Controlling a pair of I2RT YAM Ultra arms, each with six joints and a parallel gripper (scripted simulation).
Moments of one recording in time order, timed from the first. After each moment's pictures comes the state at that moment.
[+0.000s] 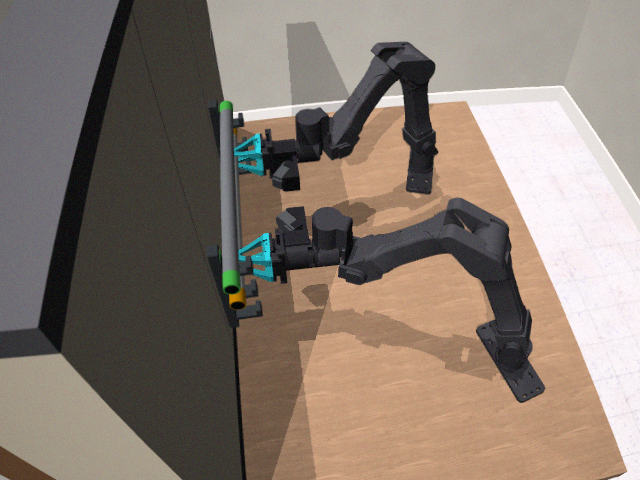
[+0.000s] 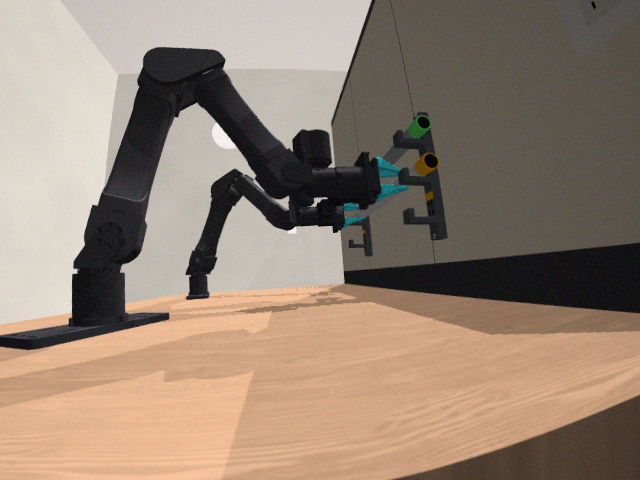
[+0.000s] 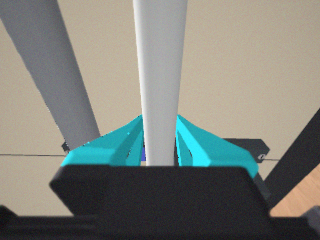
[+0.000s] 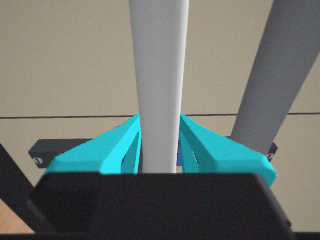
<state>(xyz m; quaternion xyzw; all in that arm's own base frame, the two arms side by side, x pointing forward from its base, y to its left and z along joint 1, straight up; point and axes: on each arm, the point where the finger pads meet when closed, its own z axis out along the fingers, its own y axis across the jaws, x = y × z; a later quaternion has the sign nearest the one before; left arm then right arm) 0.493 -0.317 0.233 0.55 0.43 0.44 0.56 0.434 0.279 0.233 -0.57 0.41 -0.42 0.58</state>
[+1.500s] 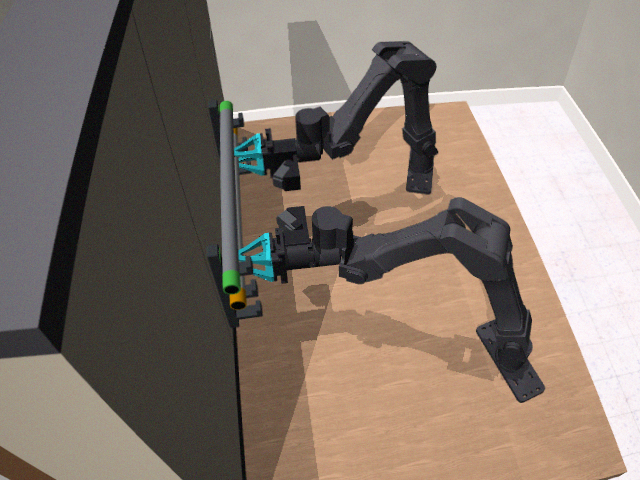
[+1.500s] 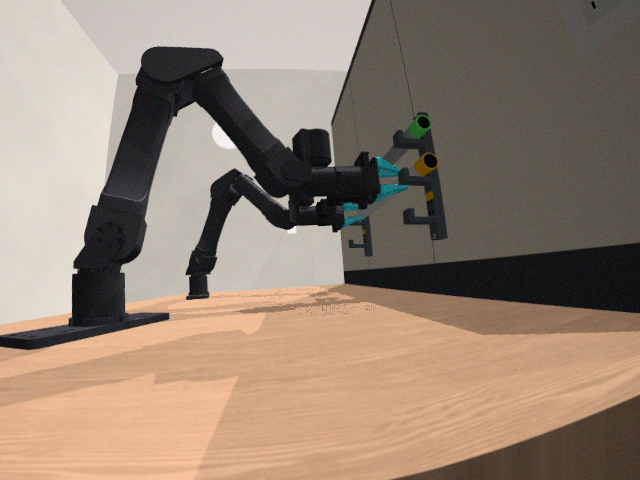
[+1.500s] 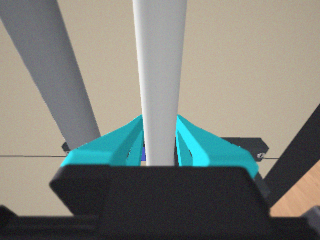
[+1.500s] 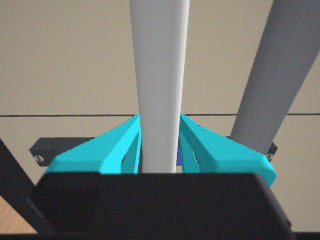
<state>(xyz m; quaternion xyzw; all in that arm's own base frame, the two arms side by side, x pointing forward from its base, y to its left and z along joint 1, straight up) 0.492 -0.317 0.233 0.56 0.43 0.44 0.56 0.433 0.278 0.233 -0.57 0.41 -0.41 0.57</state>
